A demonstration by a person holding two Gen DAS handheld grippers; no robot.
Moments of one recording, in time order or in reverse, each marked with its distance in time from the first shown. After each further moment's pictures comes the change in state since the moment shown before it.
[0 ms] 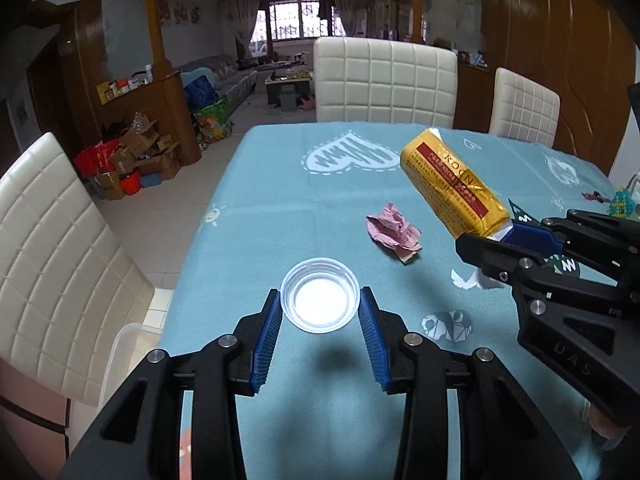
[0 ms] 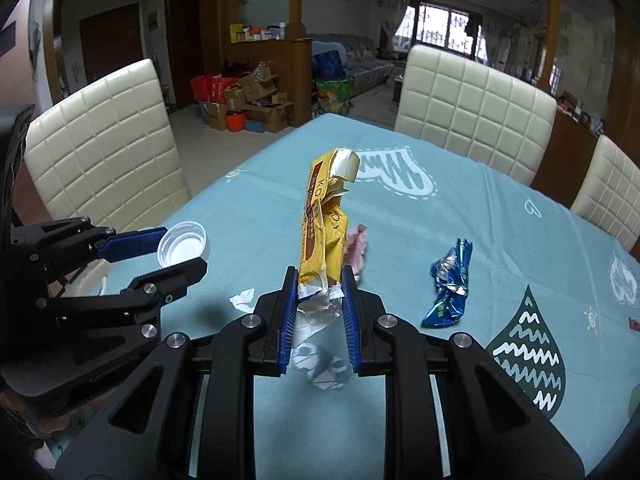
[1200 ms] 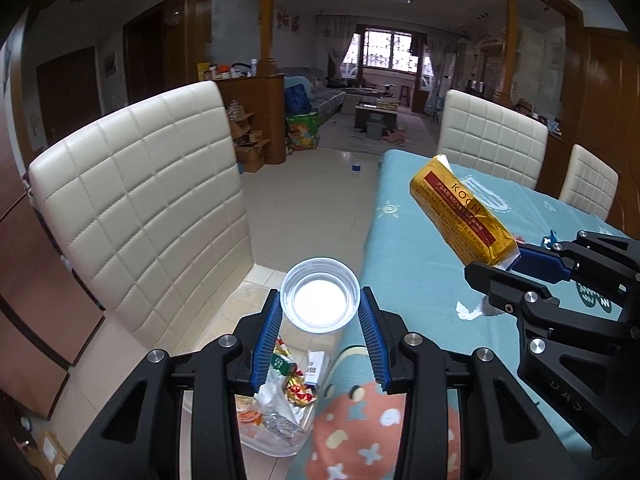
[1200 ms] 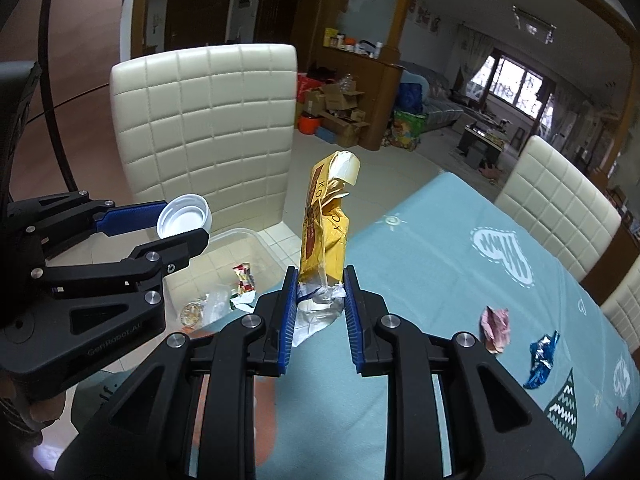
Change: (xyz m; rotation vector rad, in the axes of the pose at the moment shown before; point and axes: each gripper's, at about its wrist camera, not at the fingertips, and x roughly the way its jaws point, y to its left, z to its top) left arm -0.088 0.161 -0.069 -0.253 -0.096 0.194; right arm -0.010 0.198 0.029 -0.287 -0.045 0.115
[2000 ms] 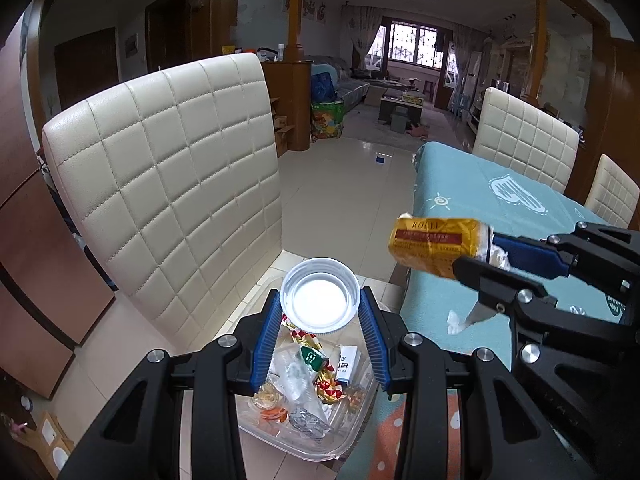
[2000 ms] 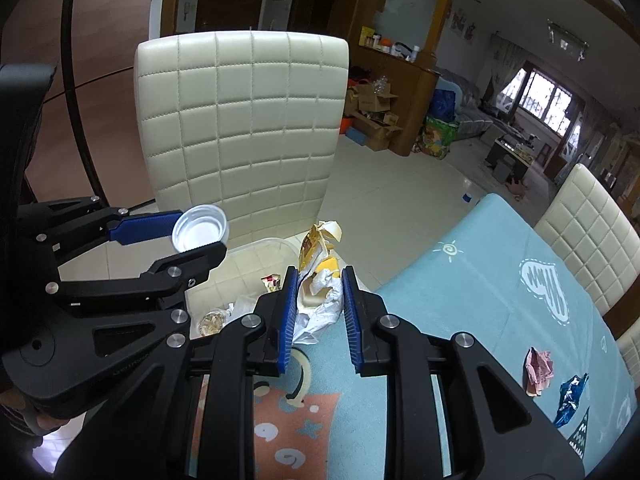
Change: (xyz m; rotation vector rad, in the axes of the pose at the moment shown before) left arm 0.027 0.046 -0.010 -0.055 0.043 0.052; right arm 0.043 0.040 0.026 -0.070 0.003 0.054
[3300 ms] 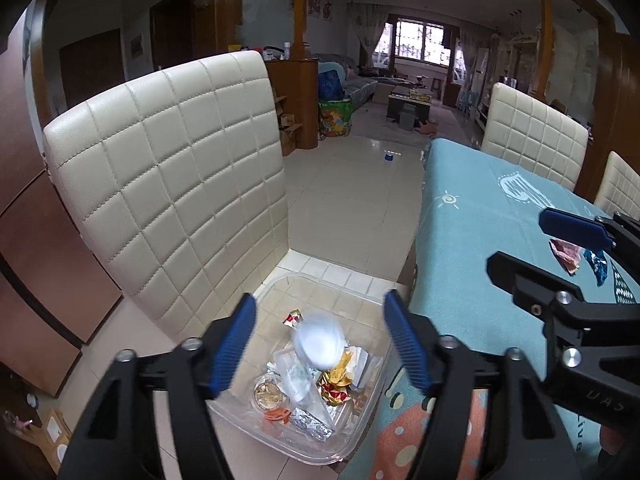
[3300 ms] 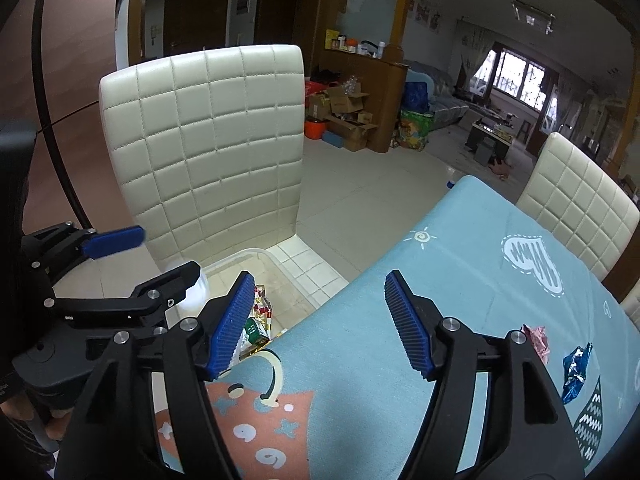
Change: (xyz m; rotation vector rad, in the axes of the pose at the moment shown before) left arm 0.007 -0.007 0.002 -0.003 0.001 0.042; right arm -0.008 -0.036 -0.010 0.133 -0.024 -0.030
